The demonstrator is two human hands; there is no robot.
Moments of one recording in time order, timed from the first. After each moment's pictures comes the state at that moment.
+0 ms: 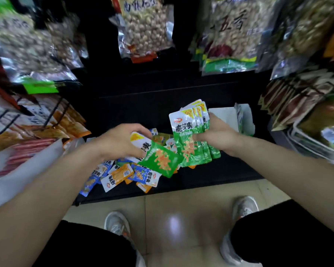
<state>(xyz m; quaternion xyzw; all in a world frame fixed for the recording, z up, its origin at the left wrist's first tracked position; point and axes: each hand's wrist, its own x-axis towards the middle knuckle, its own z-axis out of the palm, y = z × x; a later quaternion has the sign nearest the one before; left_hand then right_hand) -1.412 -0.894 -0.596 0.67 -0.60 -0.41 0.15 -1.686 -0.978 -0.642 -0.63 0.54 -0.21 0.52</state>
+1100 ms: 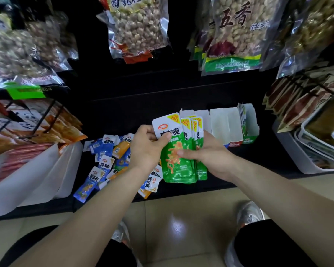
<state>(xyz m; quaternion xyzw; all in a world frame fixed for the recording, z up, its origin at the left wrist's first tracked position) -1.495 -0.914 -0.651 0.70 -0.42 -0.33 0.47 -1.666 -0.947 -0.664 -0.53 0.42 -0.29 0.68</state>
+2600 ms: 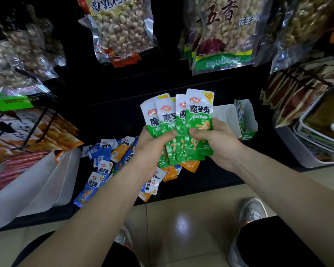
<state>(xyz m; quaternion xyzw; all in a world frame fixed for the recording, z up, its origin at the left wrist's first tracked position) -1.514 -0.930 -0.643 0.60 -0.32 -0.52 0.51 -1.686 -0.967 -0.650 -0.41 0.47 -0.40 0.67</state>
